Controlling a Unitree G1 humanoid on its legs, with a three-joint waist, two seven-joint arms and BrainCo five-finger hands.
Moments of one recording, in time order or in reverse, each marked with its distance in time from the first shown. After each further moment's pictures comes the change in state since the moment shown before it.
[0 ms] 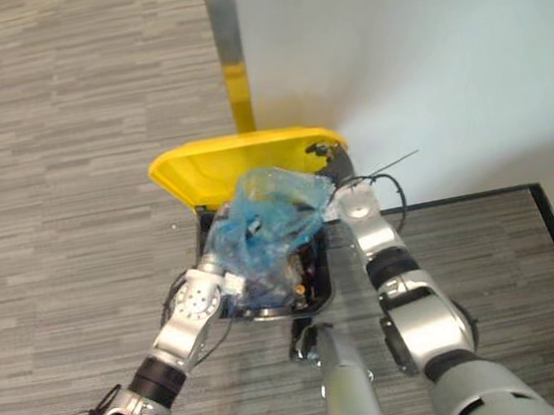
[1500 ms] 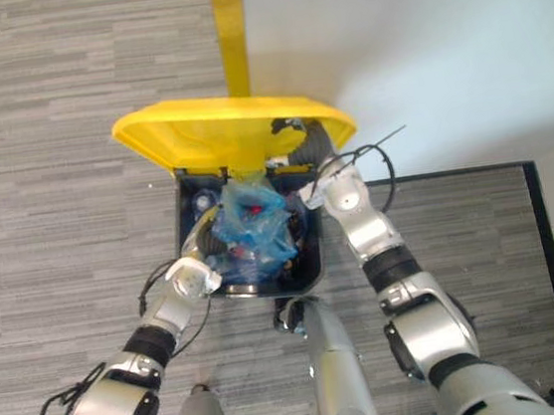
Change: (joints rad) left arm -0.144 0.013 0.125 0.318 0.453 0.185 0.023; right arm 0.104 -0.009 0.075 -0.311 -0.145 -0.023 0.043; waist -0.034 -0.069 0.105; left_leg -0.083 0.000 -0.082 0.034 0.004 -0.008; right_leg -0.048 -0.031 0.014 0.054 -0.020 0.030
